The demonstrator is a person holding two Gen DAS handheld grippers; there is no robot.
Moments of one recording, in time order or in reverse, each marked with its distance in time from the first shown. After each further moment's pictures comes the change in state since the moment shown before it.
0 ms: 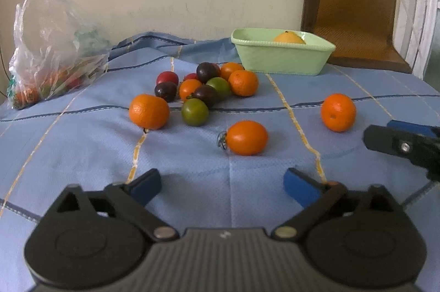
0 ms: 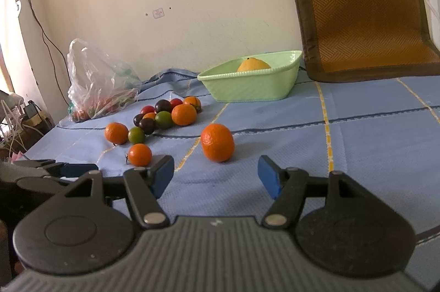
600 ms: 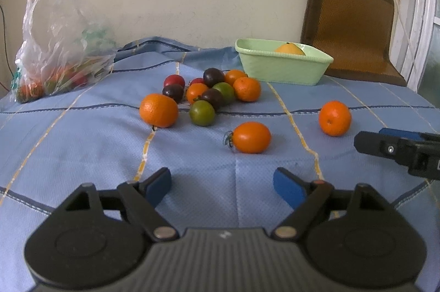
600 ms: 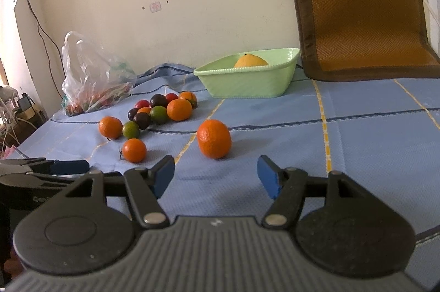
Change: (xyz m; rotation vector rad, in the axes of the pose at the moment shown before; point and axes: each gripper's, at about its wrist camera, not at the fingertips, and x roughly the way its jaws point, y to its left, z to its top) left arm -0.017 0.008 -0.012 -0.042 -0.058 -0.028; right arm 0.003 0.002 0.000 -0.022 0.016 -0.026
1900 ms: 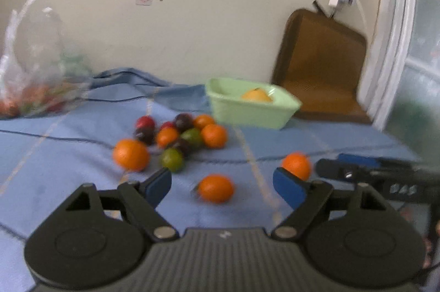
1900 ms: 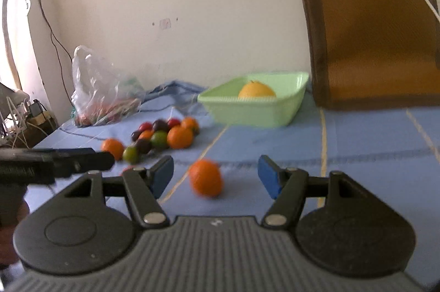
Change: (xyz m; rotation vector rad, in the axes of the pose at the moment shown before) left arm -0.013 -0.001 0.020 -0.035 -0.122 -0.113; right arm 0.008 -0.012 0.021 -0.032 -0.019 0.063
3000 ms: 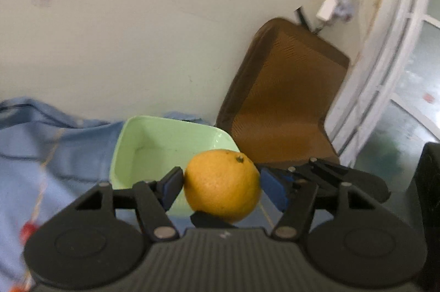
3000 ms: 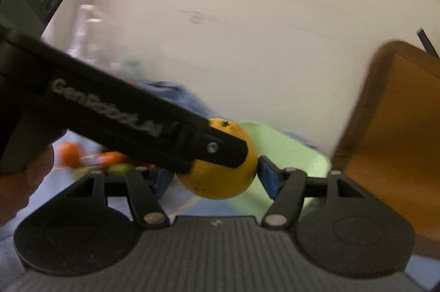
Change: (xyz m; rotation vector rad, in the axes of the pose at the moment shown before) left arm 0.160 -0.037 0.151 -0.084 0.098 -0.301; right arm 0.098 -0.012 0.101 -0.390 0.043 -0.010
